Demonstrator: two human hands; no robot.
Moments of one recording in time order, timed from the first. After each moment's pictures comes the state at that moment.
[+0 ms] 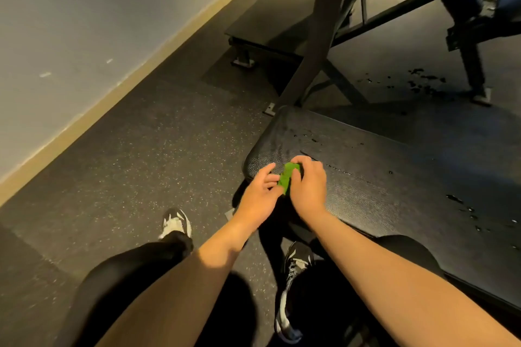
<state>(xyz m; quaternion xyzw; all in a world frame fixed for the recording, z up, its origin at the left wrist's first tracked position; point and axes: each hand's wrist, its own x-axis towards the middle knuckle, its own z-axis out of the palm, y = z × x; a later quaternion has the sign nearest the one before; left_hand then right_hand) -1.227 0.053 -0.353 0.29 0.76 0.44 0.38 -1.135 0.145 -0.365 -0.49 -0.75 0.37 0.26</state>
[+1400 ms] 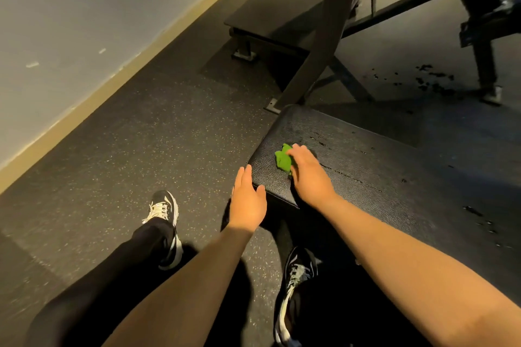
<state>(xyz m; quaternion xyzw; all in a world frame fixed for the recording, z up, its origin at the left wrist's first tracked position) -1.260 0.061 -0.387 0.26 0.85 0.35 0.28 -1.159 0.211 -0.400 -0.34 -0.88 0.31 0.13</state>
